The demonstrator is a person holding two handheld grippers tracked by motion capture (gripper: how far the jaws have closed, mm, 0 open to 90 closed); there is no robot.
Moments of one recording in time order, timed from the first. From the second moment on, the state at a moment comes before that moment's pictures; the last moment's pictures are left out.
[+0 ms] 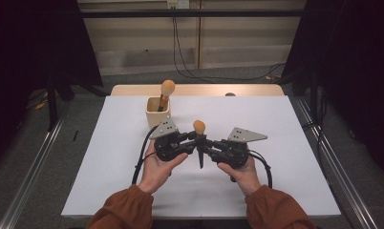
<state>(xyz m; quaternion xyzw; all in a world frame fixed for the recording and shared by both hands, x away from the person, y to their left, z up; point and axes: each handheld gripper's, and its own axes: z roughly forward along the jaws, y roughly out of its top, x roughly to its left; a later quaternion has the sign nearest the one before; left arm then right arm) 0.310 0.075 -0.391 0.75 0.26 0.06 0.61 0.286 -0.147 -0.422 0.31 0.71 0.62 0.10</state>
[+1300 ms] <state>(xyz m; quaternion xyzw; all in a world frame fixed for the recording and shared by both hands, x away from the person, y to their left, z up) 0.316 0.086 -0.389 0.74 0.27 0.08 0.61 0.287 -0.145 -0.423 0.33 0.72 0.60 0.10</state>
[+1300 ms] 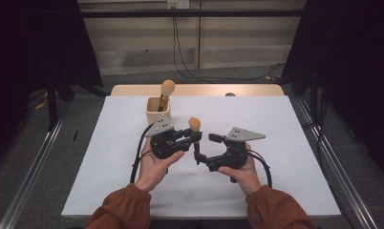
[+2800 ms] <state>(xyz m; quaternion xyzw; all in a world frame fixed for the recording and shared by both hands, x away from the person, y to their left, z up) 0.338 0.158 -0.359 0.73 0.31 0.13 0.59 0.260 -0.182 -0.437 0.37 0.70 0.57 0.23</state>
